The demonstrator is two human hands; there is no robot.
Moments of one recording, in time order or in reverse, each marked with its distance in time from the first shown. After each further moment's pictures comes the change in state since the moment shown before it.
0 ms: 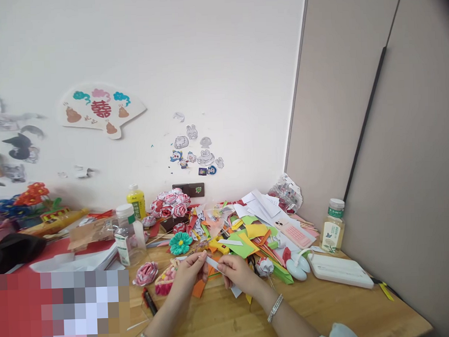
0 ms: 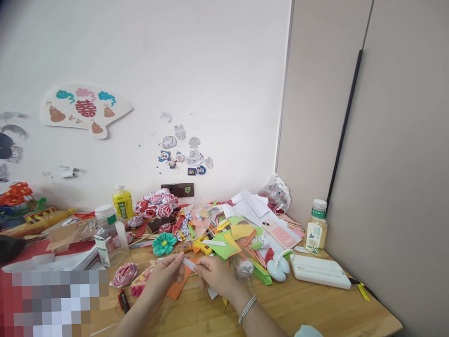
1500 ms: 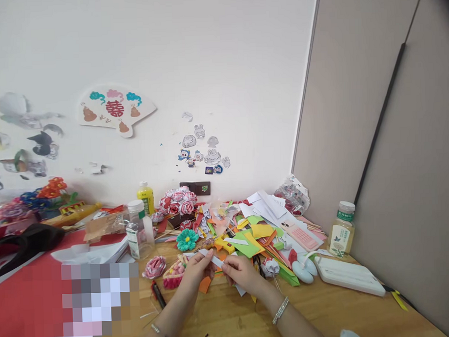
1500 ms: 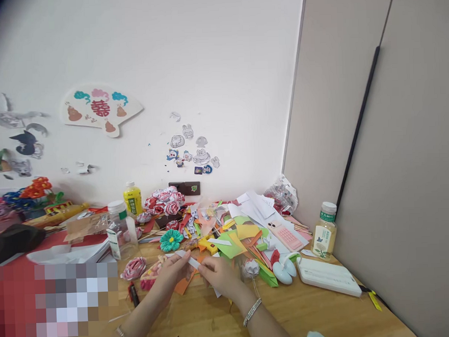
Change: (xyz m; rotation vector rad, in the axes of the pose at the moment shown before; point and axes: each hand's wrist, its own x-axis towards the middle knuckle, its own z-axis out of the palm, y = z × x) left_hand 0.002 -0.011 0.001 -0.053 0.027 -0.049; right_hand -0.002 -0.005 0.001 -0.149 0.018 -0.105
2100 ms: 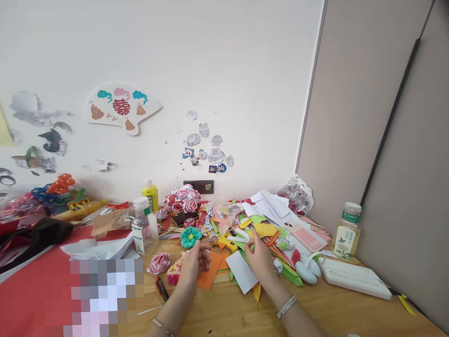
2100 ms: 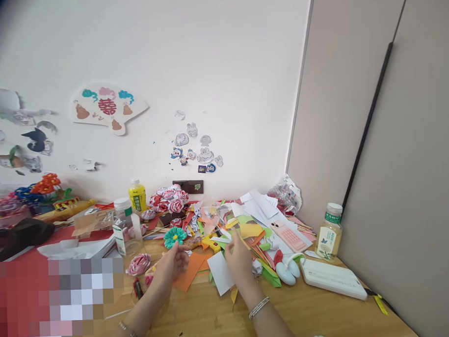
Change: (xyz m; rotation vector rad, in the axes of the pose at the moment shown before) left_hand 0.010 0.002 -0.020 -0.125 0.167 0.001; right_hand 0.005 0.010 -0.028 -0.466 0.573 0.248
